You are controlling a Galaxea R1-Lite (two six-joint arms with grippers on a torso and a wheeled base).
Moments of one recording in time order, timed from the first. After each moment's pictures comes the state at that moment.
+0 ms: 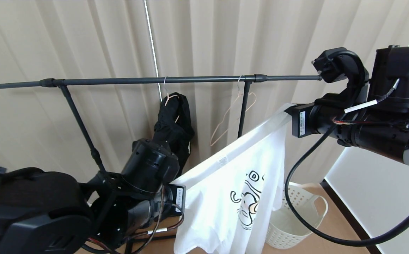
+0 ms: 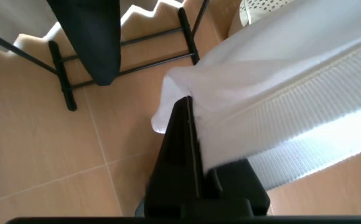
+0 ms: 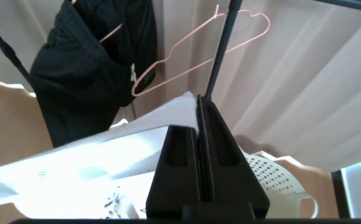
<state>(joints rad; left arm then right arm) -0.77 1.71 -0.87 -0.06 0.39 -0.43 0.55 1.57 -1.05 -0.28 -0.32 -0.02</state>
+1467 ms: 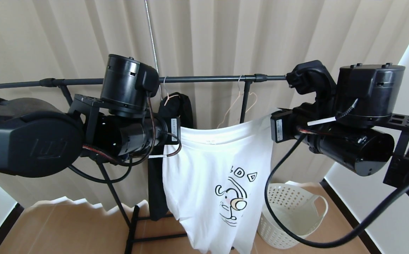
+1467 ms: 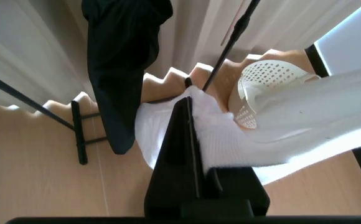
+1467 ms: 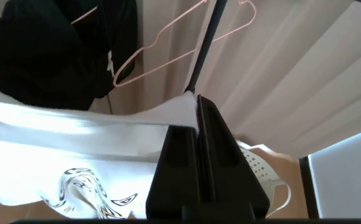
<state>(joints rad) -0.64 1.73 -1.26 0.01 0.38 -0.28 0.65 1.68 -1.02 -0.49 -0.48 -0.04</state>
